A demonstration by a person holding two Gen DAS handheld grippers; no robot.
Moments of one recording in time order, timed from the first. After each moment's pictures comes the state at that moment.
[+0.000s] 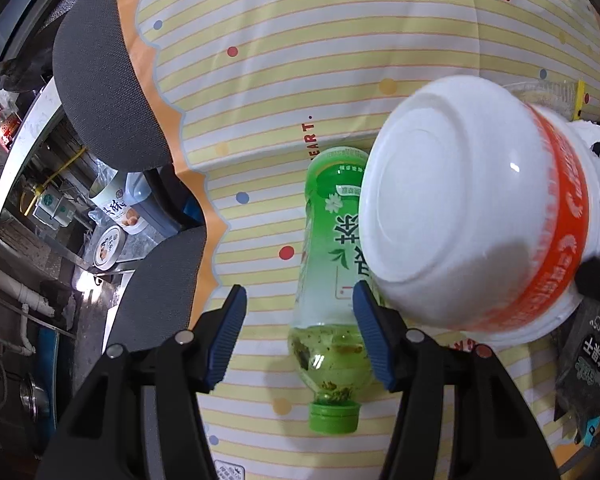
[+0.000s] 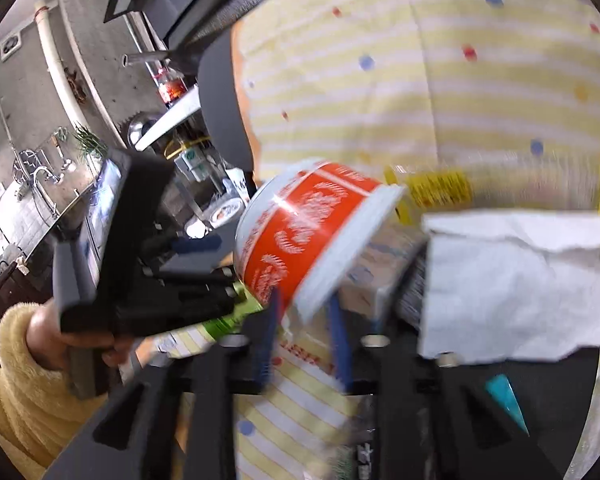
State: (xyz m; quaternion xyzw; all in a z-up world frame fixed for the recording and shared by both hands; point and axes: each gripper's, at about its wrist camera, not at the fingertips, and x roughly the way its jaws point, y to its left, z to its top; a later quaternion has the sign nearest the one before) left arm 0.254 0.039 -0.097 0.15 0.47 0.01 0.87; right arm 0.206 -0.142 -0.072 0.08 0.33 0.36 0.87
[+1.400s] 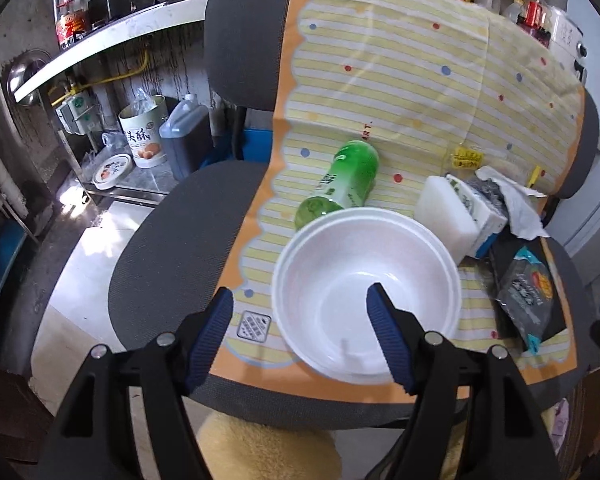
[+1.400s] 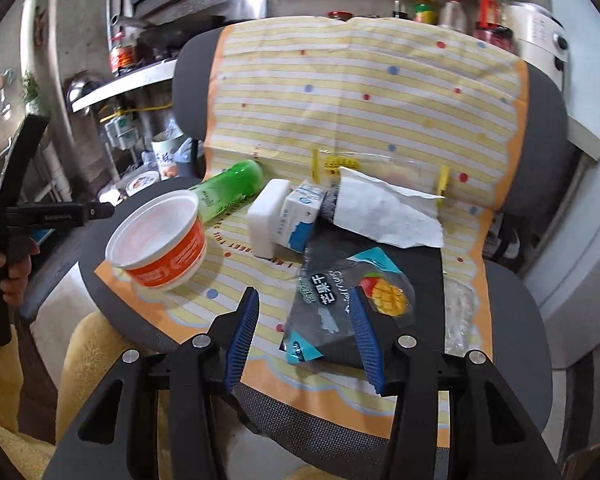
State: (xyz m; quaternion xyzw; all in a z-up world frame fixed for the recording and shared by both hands) left arm 0.117 0.120 -0.053 -0.03 0.45 0.03 0.89; right arm 0.046 -0.188 -0.043 -0.03 0.33 0.16 0.93
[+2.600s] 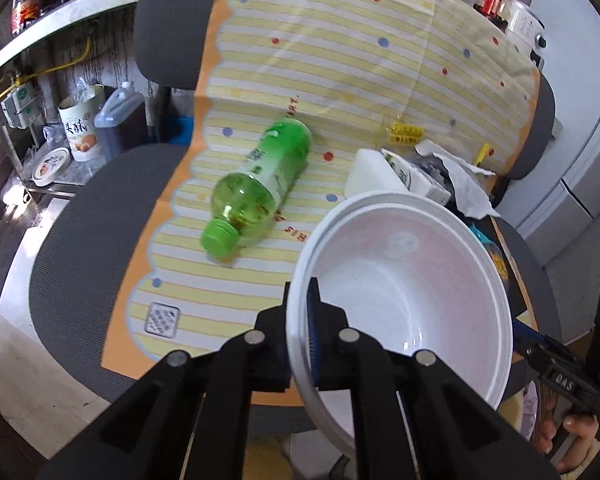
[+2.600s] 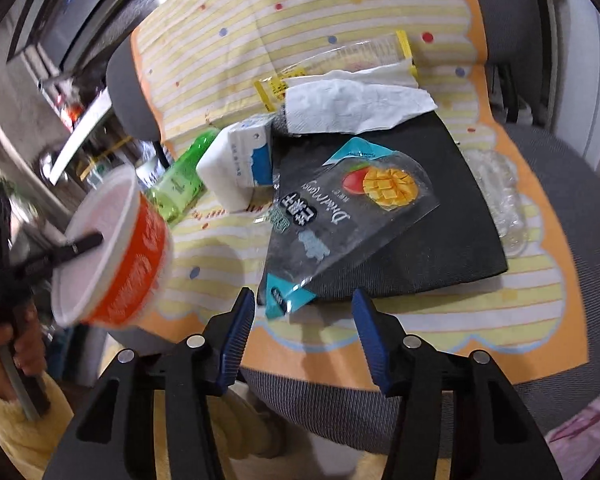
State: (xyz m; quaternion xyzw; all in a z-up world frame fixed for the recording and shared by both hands) left arm 0.123 0.080 -0.081 -0.06 0.45 -0.08 0.88; right arm 0.077 -0.221 -0.129 0.17 0.42 0.15 0.88
